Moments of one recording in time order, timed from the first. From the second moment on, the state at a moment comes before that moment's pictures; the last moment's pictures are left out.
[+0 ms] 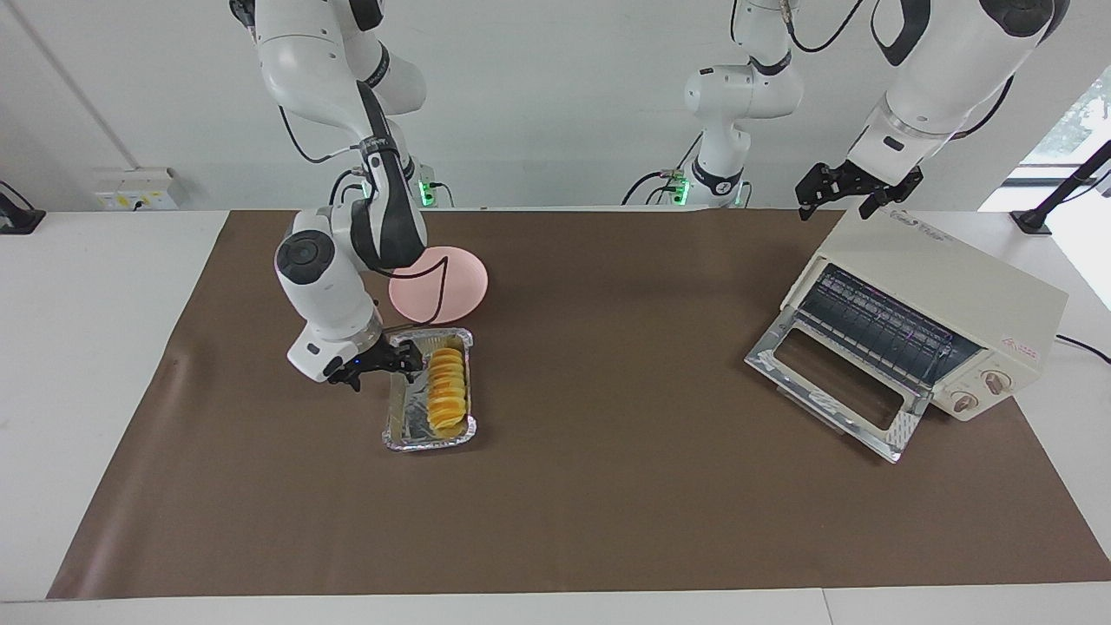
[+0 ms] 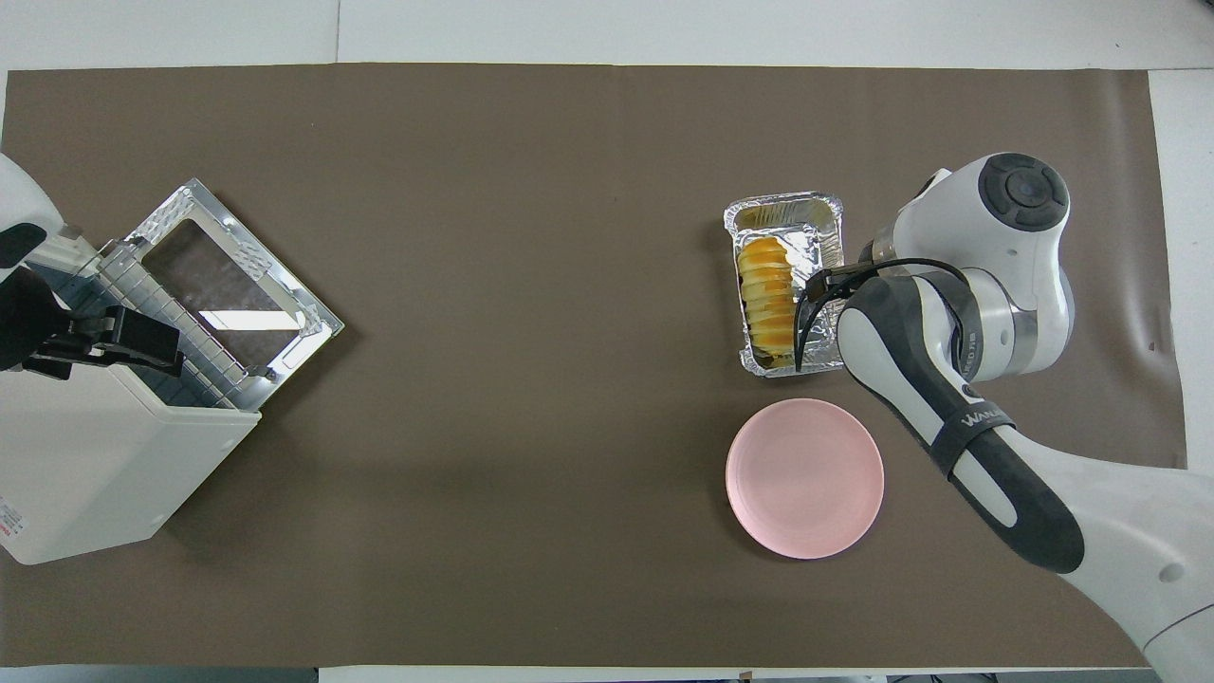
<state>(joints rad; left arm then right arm) -0.08 -0.07 -0.03 -1.66 -0.01 1.42 -0.05 0.07 0.34 0.07 -1.92 0.02 2.23 0.01</state>
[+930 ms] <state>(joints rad) -0.08 -0.07 -0.03 -1.66 -0.01 1.42 -0.05 0.20 0.34 0.09 -1.81 0.17 2.19 0.10</state>
